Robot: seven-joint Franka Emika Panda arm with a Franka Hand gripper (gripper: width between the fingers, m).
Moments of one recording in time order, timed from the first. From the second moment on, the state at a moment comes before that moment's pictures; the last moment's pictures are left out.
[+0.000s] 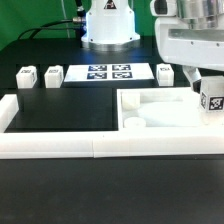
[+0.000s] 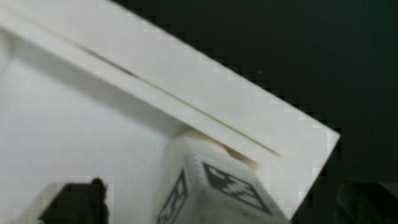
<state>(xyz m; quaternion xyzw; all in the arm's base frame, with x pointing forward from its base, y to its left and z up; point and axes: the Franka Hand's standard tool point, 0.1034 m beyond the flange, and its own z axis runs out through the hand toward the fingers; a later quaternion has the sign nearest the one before) 0.624 0.124 0.065 -0.90 0.43 0.01 0.10</state>
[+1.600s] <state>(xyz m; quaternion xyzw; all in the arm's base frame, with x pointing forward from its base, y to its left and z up) 0.631 0.119 0.067 -0.73 0.68 0.04 0.09</state>
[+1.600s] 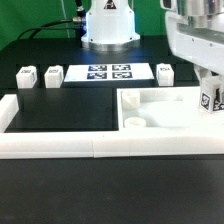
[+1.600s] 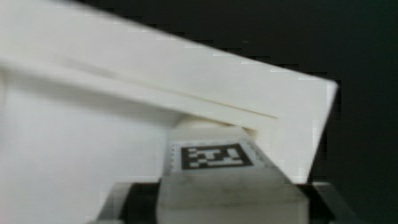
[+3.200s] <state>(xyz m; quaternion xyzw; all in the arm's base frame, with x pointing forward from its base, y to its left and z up) 0.623 0.125 0.102 -0.63 0.77 0.06 0.10</state>
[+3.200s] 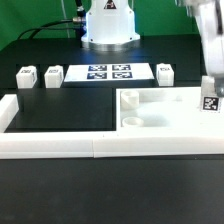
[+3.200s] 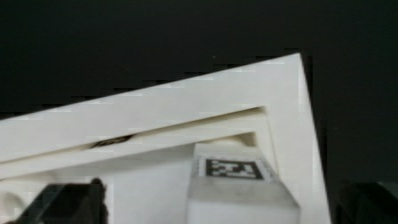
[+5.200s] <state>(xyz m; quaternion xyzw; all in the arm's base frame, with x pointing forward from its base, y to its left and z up) 0.557 0.126 0.104 -0.86 0.50 0.01 0.11</state>
